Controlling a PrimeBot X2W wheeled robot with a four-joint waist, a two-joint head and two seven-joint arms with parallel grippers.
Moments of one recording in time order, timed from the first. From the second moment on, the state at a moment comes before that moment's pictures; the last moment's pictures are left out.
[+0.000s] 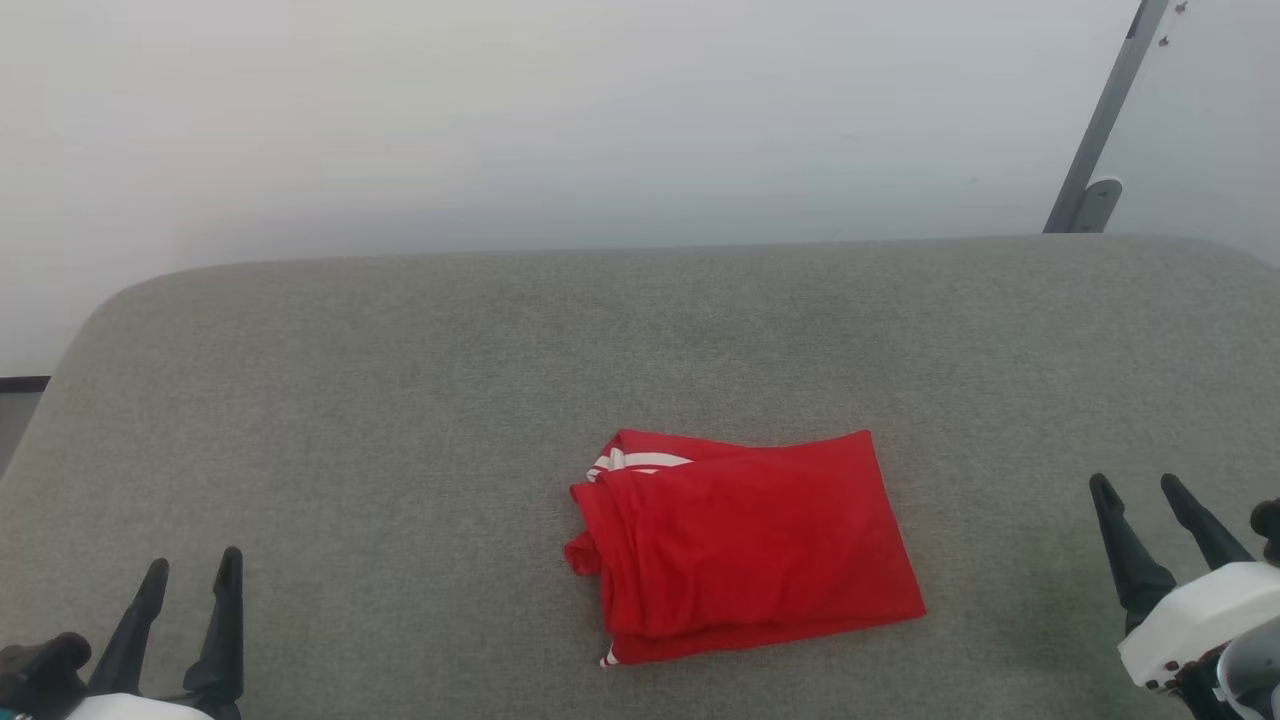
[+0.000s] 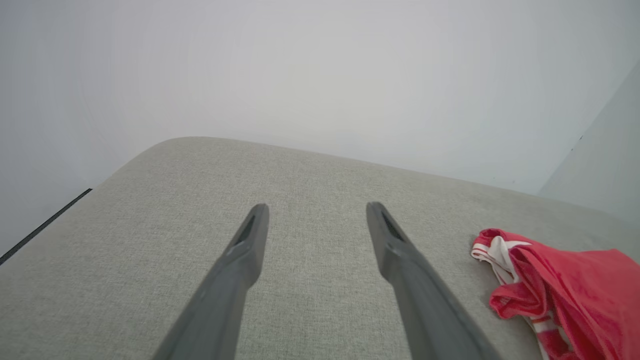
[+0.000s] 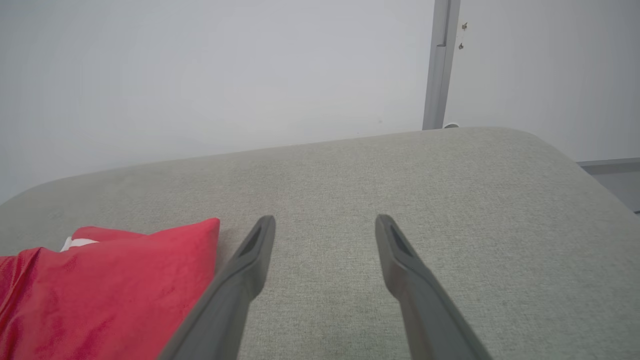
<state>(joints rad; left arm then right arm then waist) 0.08 0.37 0.05 0.25 -0.59 -0.13 -0.26 -0.07 -0.37 0.02 0.29 0.55 0.13 -0.06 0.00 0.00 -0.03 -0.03</state>
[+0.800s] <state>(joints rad) 0.05 0.36 -0.03 0.26 -0.60 -0.13 -0.26 -0.20 -0.44 0.23 0.30 0.69 0.13 0.39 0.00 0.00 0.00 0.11</state>
